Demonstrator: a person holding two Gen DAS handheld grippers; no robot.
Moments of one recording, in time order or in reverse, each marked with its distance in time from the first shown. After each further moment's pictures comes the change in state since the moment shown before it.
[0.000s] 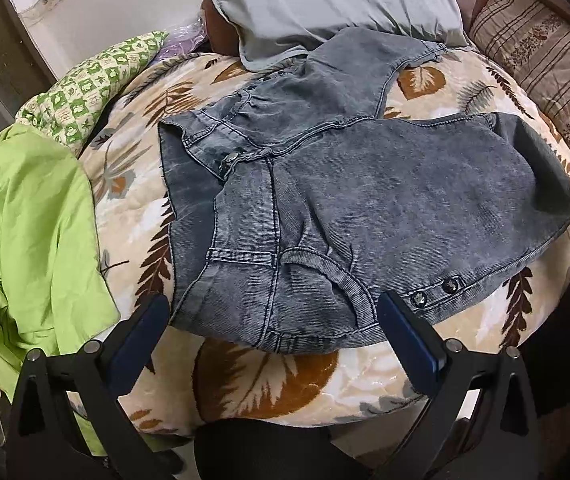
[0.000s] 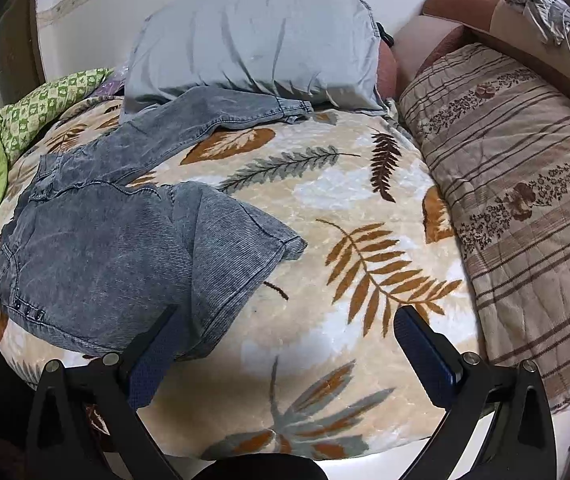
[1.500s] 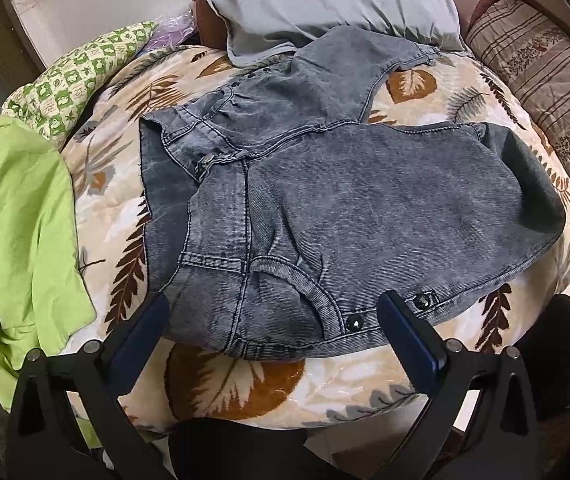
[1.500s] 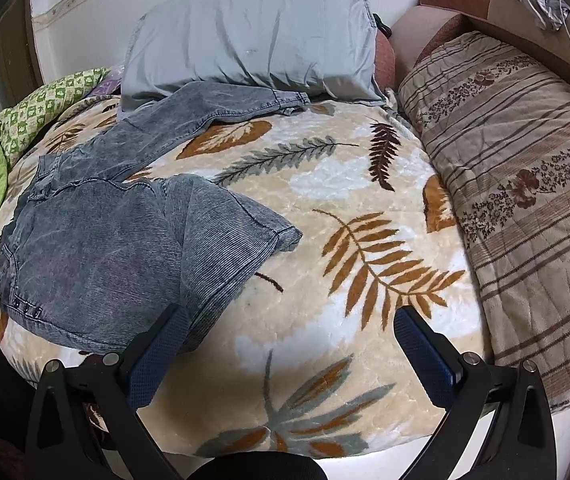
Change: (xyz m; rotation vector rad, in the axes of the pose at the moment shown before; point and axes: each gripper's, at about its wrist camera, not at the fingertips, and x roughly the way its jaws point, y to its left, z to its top) left arm 0.002 -0.011 0.013 -0.034 0.032 -0.057; right arm 0.007 -0.009 -0.006 0.018 0.015 0.019
